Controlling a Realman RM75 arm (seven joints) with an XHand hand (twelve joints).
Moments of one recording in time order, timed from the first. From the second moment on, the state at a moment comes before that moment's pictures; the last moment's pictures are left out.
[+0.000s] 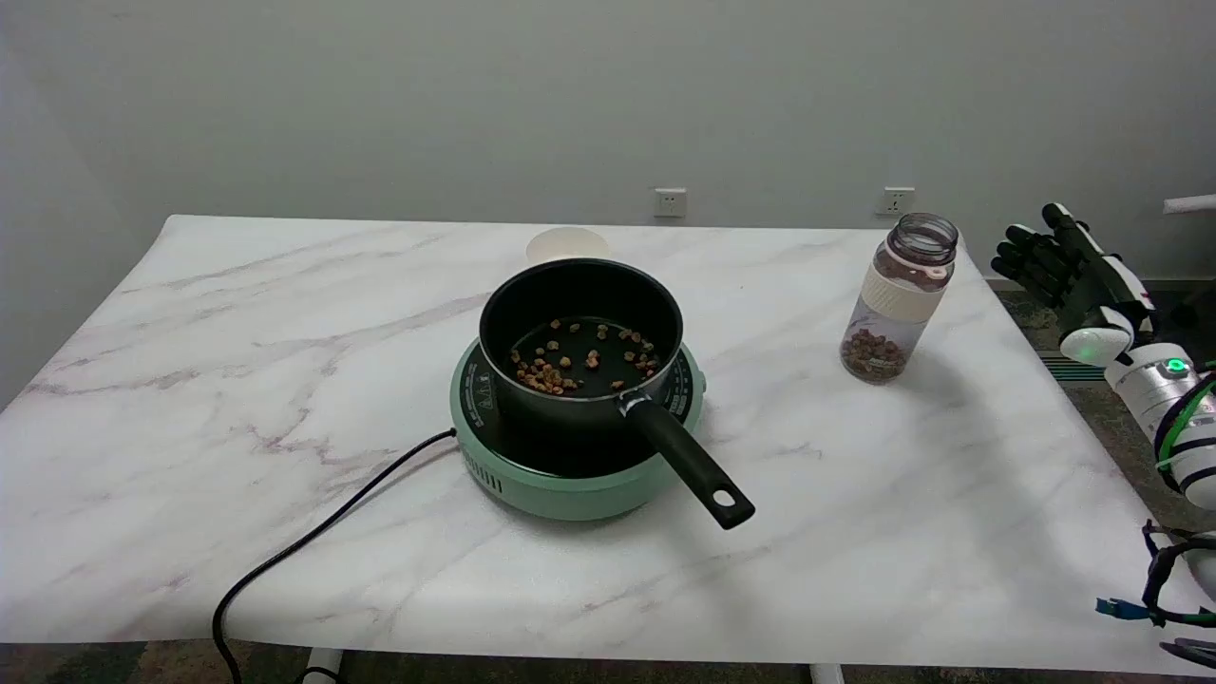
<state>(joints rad) -0.15 -0.81 -1.28 0.78 0.25 0.74 2.02</state>
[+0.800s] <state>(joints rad) -0.10 -0.79 -1.39 0.89 0.22 0.57 1.96</state>
